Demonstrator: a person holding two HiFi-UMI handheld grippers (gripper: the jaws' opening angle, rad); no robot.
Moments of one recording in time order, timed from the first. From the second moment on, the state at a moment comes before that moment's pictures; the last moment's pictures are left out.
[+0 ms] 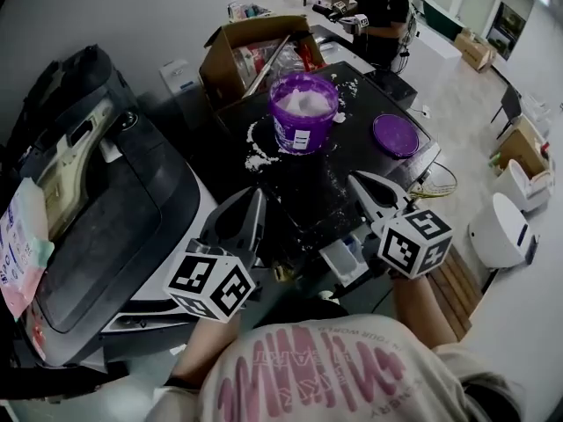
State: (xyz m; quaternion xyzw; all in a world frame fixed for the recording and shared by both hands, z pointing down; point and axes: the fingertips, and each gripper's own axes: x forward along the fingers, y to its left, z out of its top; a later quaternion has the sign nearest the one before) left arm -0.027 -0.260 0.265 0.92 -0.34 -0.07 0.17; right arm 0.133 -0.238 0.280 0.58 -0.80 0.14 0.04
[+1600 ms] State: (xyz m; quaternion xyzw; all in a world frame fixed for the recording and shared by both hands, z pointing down) left arm -0.064 -0.256 0.273 0.82 -0.54 -0.05 0.16; right arm 0.147 -0.435 0.265 0.34 -0.89 0.12 0.27
